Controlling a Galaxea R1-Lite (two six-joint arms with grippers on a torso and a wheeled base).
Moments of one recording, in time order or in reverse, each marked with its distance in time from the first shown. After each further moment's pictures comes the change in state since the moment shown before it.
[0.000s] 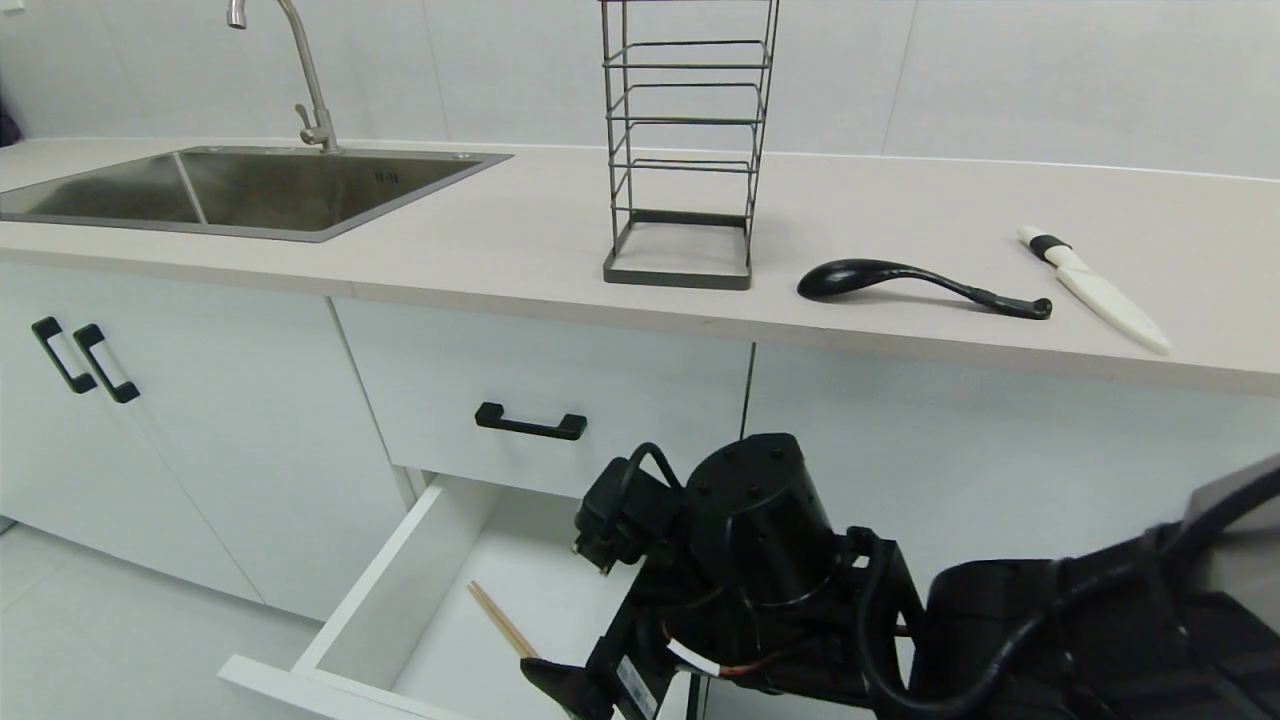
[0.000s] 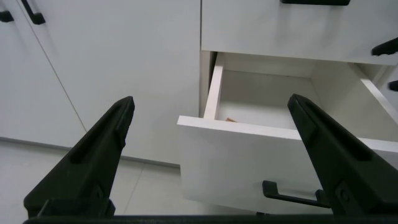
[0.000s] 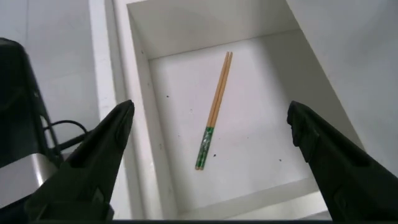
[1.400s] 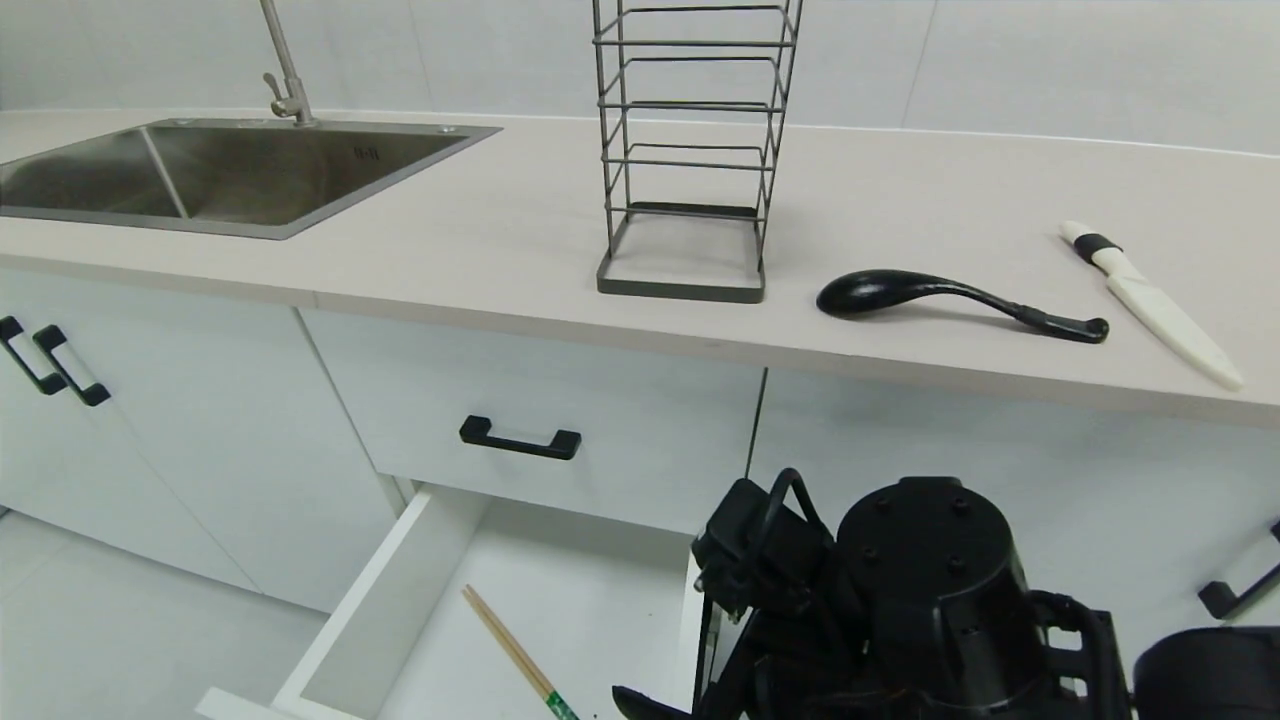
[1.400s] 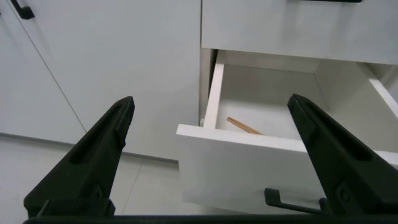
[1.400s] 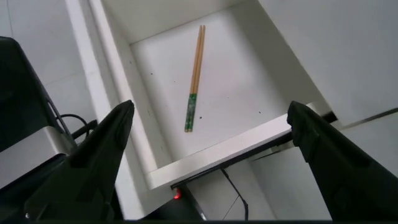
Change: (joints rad) left arm 0.000 0.000 0.000 0.001 0.000 0.000; right arm 0.035 -0.232 0.241 -0.004 -0.157 0.065
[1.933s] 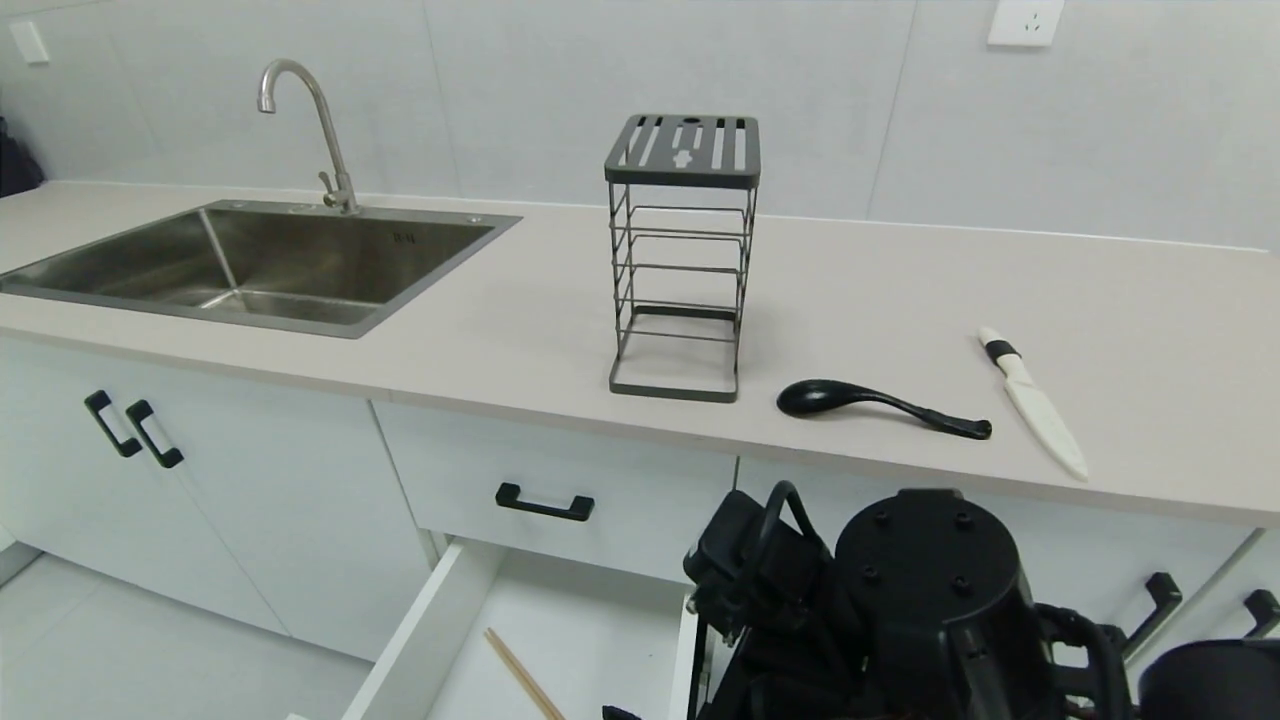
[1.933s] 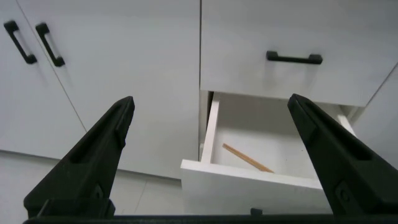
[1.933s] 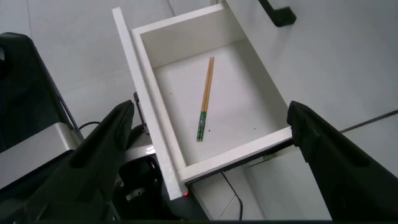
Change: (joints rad) left arm 0.000 0.000 0.000 -0.001 0.000 0.000; right arm 0.015 -0.003 -0.001 0.003 0.001 0.000
